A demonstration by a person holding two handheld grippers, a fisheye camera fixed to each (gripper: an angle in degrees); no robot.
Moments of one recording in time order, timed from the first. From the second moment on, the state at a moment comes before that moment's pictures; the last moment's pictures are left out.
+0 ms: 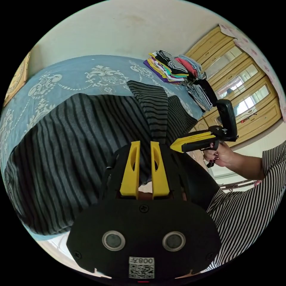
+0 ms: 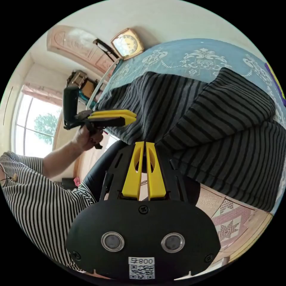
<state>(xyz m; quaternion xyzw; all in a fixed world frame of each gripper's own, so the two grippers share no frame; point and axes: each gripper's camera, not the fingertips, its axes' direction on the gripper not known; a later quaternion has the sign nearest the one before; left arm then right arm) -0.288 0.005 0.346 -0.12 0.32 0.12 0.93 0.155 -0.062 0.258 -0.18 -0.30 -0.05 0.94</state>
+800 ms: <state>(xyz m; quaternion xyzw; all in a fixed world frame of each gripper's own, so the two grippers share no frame) -0.071 -0.101 0.474 -0.20 0.33 0.16 0.91 0.297 -0.195 0.431 -0.24 0.04 -0.05 0.97</state>
